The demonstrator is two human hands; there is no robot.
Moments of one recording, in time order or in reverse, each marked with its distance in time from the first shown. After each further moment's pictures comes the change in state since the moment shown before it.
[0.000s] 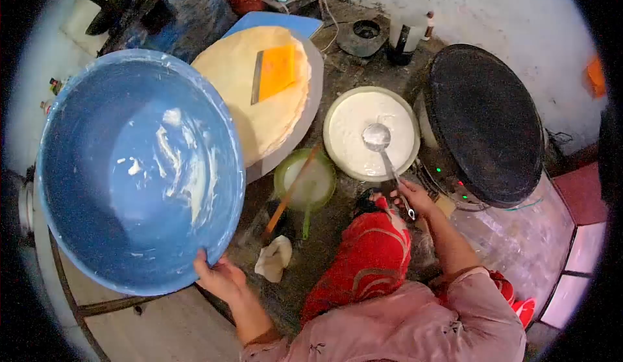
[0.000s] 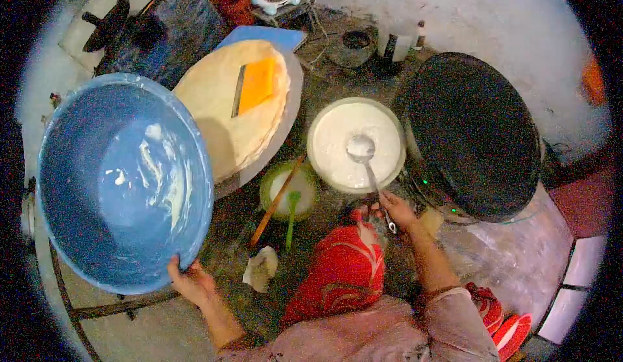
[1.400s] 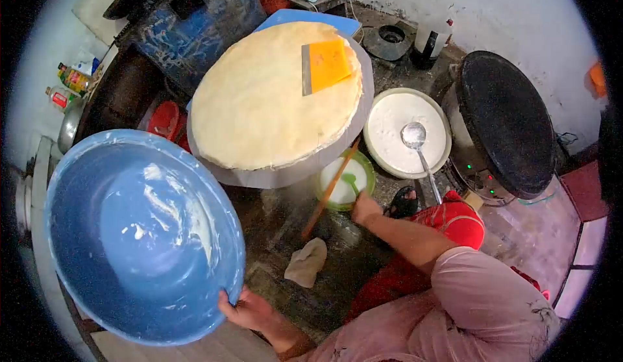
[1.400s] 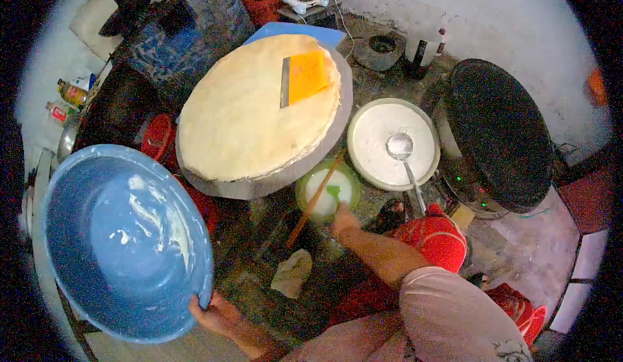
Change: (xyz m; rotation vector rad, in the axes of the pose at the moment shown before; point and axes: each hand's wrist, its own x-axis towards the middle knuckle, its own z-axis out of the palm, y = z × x) left_hand 0.008 -0.039 0.023 -0.072 0.179 0.092; right_hand 0.115 -0.018 0.175 -1.202 0.014 0.064
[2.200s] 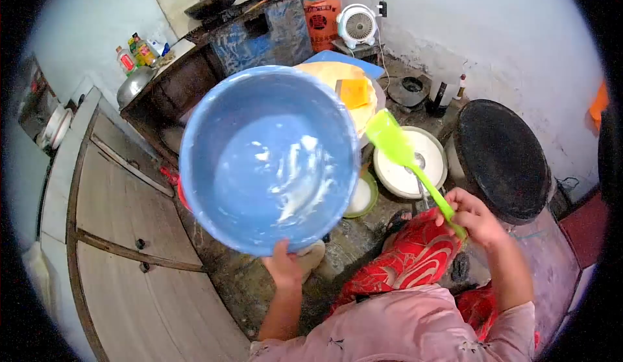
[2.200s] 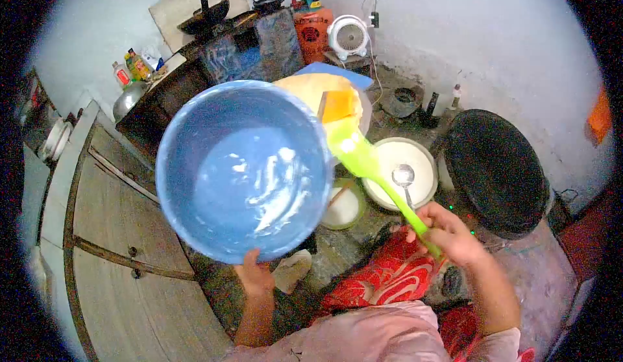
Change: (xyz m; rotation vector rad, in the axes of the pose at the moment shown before) left_hand -0.044 0.060 -0.047 0.095 -0.350 -0.377; right_hand -0.357 0.035 -0.251 0.994 -0.132 -0.527
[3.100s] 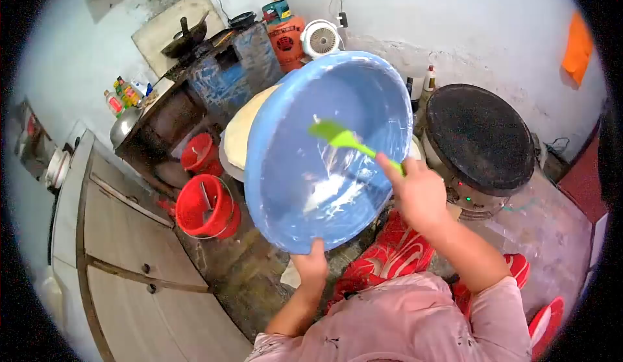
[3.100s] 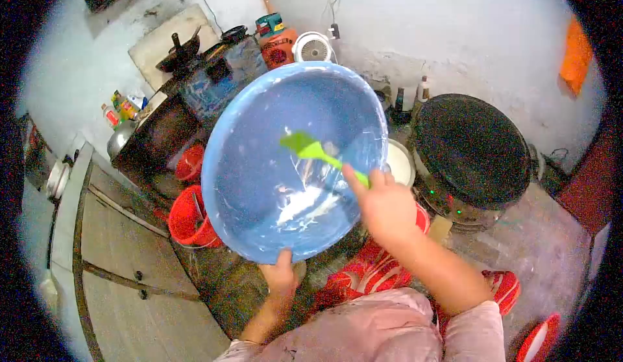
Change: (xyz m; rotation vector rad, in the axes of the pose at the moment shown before) left_hand -0.083 -0.005 0.066 0.317 -0.438 0.214; right_hand -0.007 0.005 0.049 -1.587 0.630 -0.572
